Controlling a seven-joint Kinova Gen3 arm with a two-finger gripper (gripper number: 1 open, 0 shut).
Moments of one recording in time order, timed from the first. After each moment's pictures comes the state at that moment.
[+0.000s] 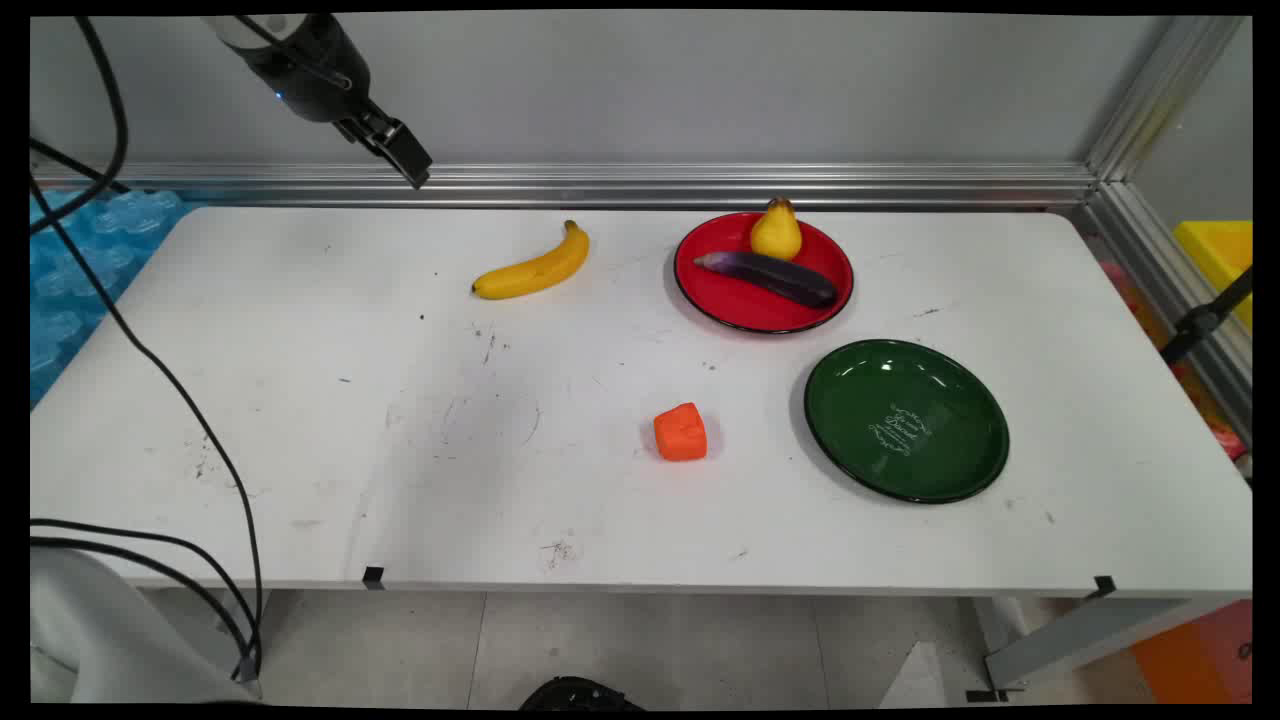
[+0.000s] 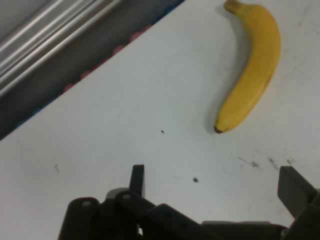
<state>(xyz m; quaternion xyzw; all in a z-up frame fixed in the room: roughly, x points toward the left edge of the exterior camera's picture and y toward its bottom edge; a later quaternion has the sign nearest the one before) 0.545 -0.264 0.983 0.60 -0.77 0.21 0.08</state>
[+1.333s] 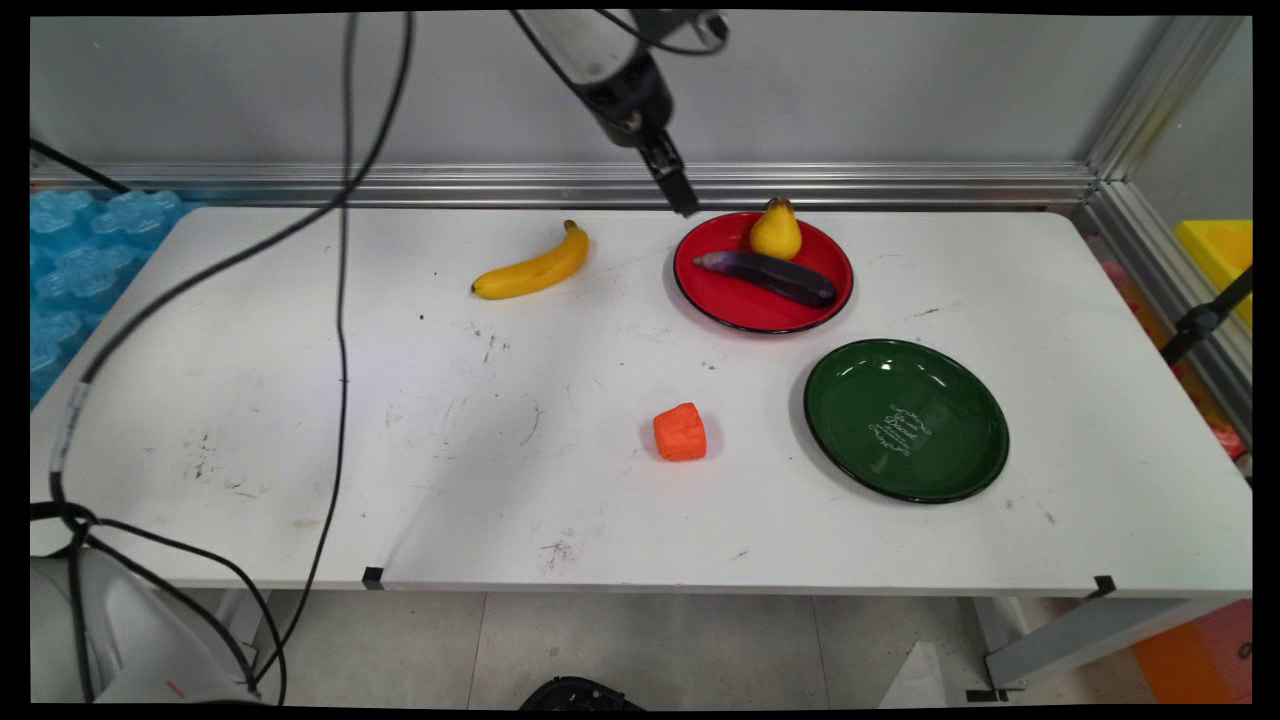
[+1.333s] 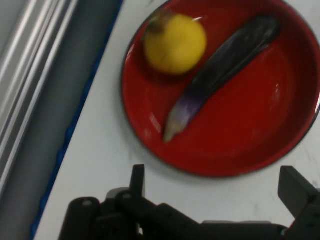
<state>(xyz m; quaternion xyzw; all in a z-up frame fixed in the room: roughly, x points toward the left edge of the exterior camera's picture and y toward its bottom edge) 0.377 -0.423 0.920 0.31 -0.92 0.16 0.19</state>
